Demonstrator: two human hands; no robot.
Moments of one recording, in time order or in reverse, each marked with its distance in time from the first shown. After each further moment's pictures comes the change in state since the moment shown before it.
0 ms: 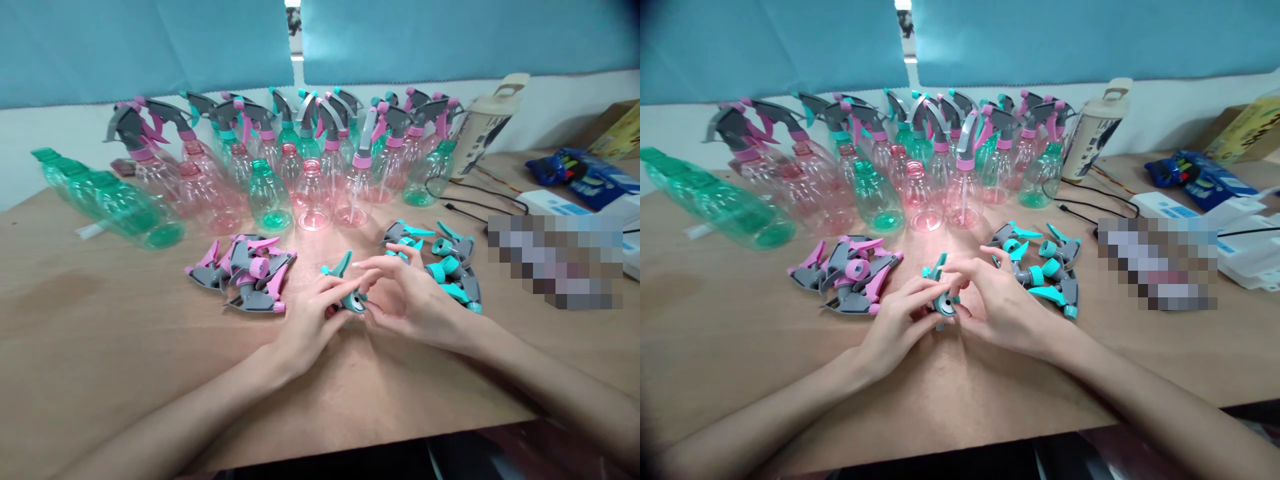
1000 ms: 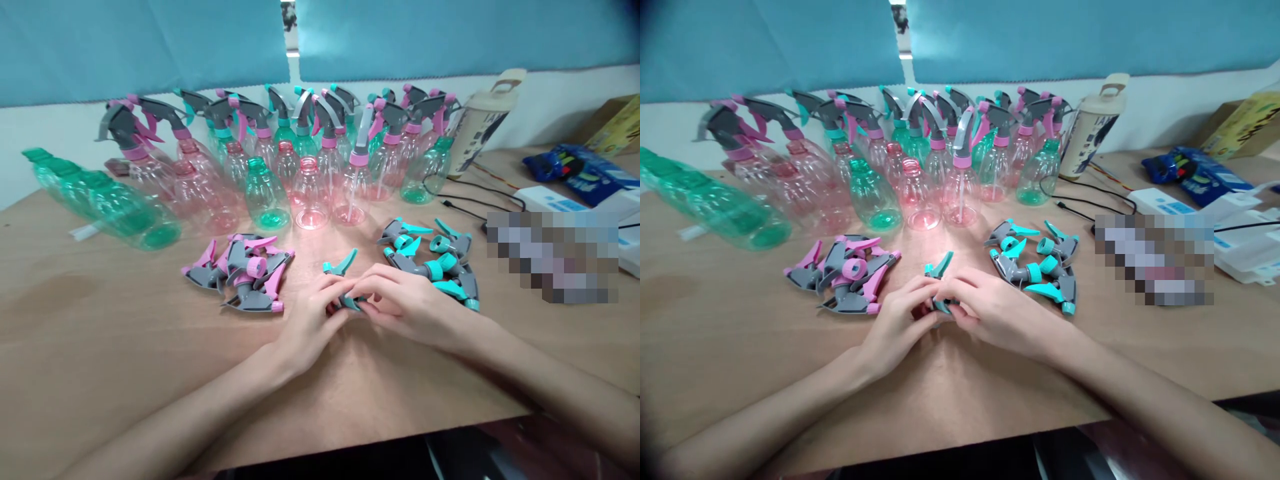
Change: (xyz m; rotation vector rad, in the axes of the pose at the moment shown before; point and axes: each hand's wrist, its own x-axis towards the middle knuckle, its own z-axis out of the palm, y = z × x) left_hand 0.003 0.004 0.001 -0.042 -0.010 -0.052; right_hand 0.001 -0.004 0.001 0.067 -0.064 -0.076
